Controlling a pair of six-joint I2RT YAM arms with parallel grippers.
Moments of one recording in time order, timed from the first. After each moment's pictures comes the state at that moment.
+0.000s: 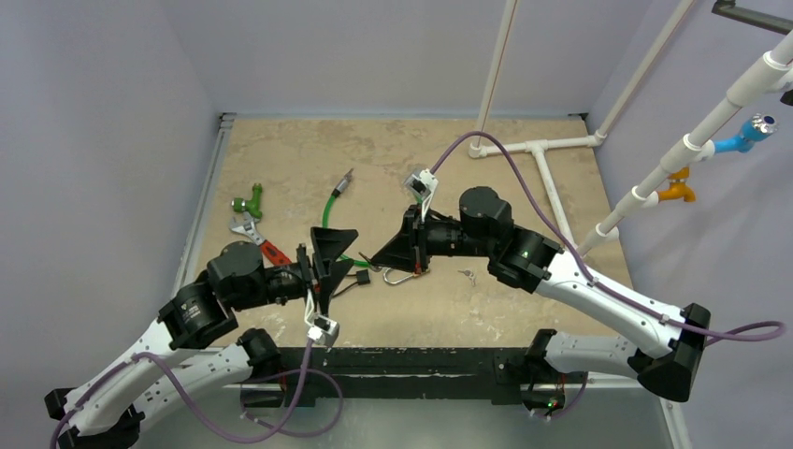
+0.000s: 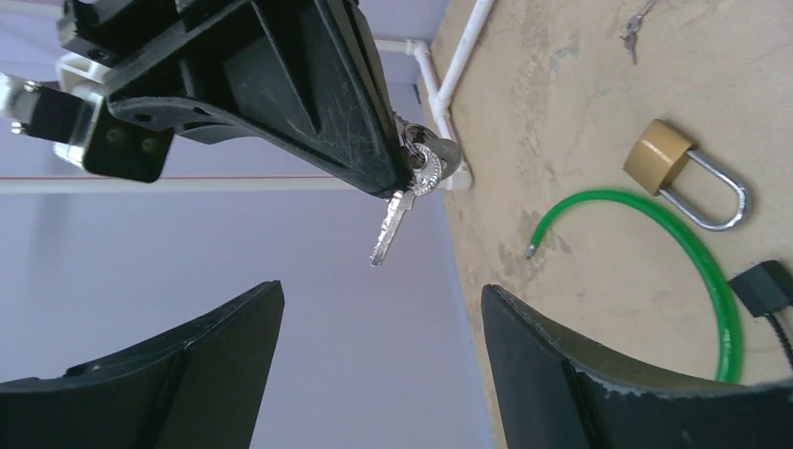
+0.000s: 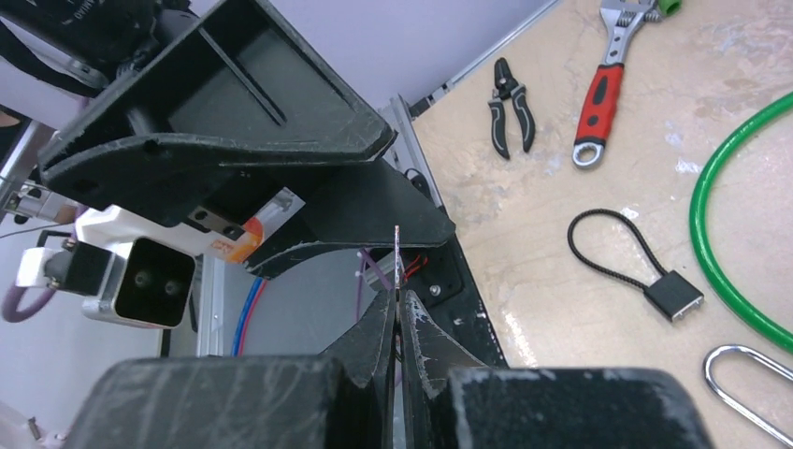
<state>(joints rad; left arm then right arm) -0.89 0.56 0.86 -0.53 0.34 1.43 0.95 1.11 1.08 -0.17 -0.45 0.56</state>
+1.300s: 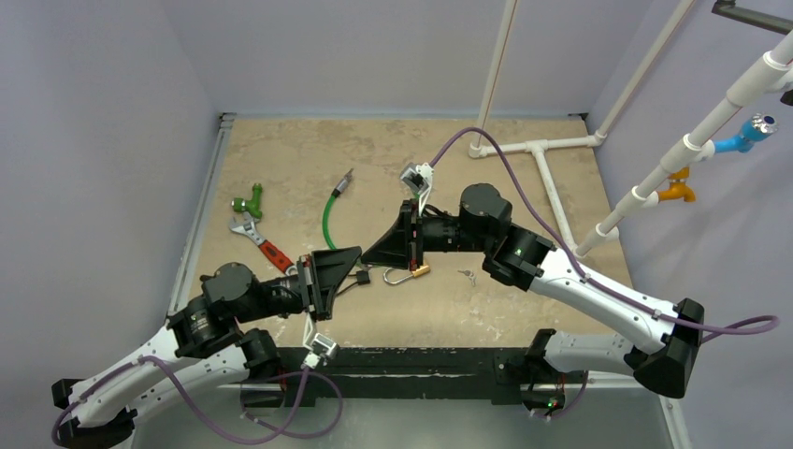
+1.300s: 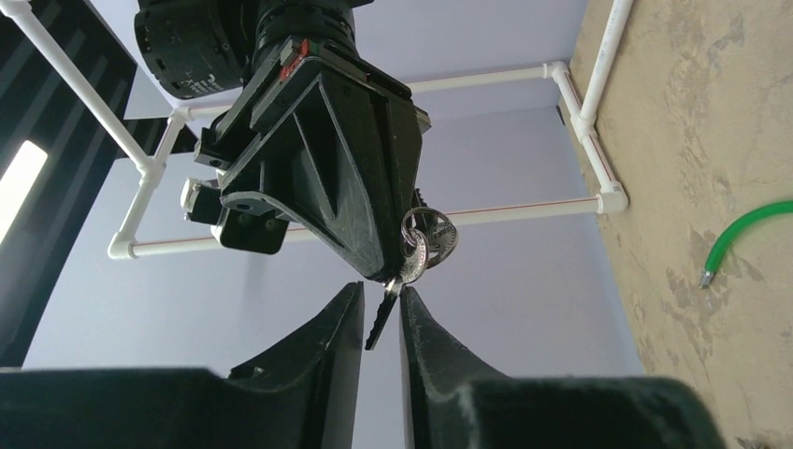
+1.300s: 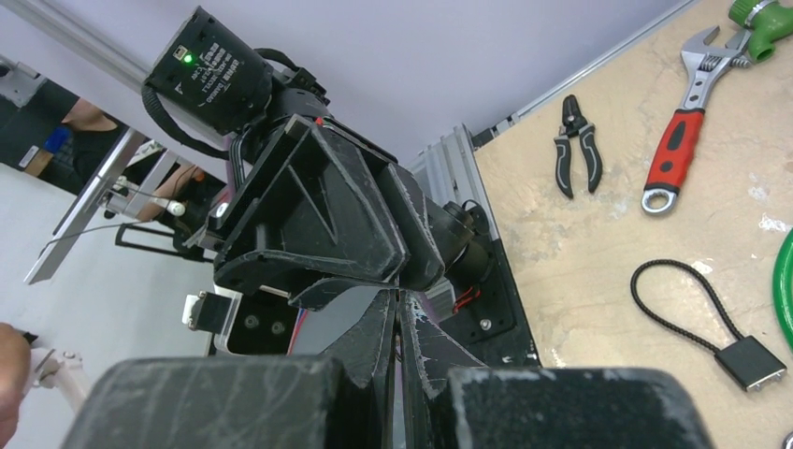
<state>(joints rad) -1.02 0.43 0.67 -0.24 0.30 1.70 0.95 1.15 1.08 0.00 -0.54 0.66</state>
